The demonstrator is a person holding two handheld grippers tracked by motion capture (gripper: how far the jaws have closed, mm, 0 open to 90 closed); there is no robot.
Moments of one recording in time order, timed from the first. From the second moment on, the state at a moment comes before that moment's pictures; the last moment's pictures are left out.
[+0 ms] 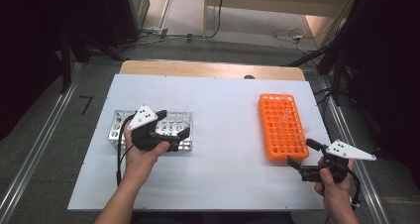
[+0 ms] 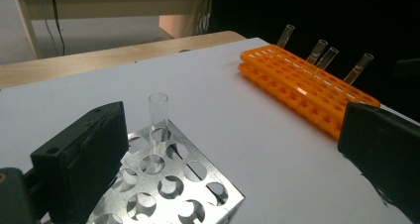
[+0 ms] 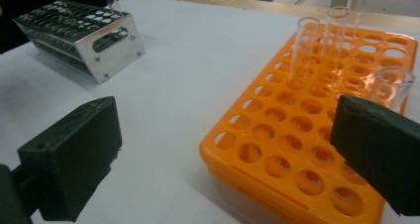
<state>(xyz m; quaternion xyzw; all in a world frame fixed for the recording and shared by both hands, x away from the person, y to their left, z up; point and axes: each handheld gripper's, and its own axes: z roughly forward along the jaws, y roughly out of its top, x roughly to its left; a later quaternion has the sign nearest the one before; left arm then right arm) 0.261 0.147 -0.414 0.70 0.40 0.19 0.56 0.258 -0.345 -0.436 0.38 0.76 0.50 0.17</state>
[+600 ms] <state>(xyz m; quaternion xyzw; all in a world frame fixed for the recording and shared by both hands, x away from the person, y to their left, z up) 0.213 0.149 -0.420 0.69 0.38 0.19 0.59 0.305 -0.364 -0.448 0.45 0.74 0.46 0.19</state>
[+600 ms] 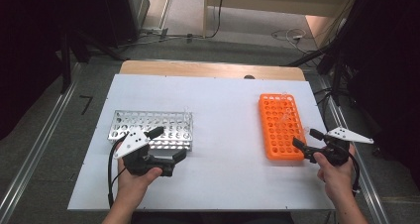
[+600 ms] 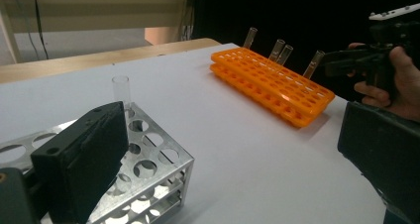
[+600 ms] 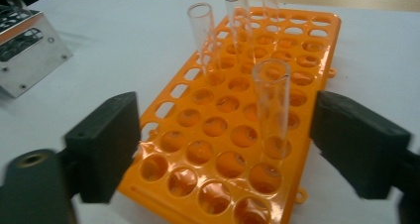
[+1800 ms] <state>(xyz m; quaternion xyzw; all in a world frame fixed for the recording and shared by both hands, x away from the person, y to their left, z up) 0.212 0.147 -0.434 0.69 0.39 0.17 0.58 0.317 -0.368 -0.463 0.47 0.73 0.43 0.24</state>
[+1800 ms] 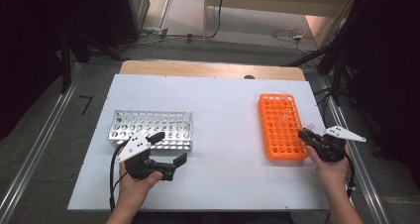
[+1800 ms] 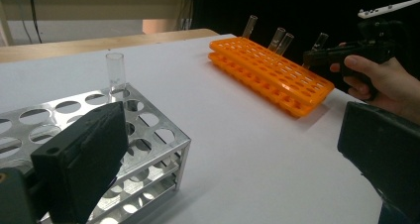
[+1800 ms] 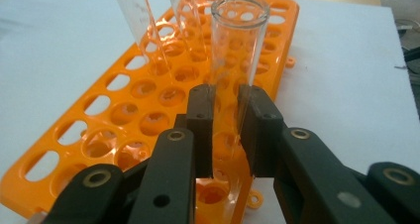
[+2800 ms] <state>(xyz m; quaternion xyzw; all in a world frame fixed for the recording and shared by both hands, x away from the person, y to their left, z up) 0.210 0.133 -0.432 0.70 0.37 0.17 0.59 0.273 -0.302 -0.414 0.35 0.78 0.48 0.18</state>
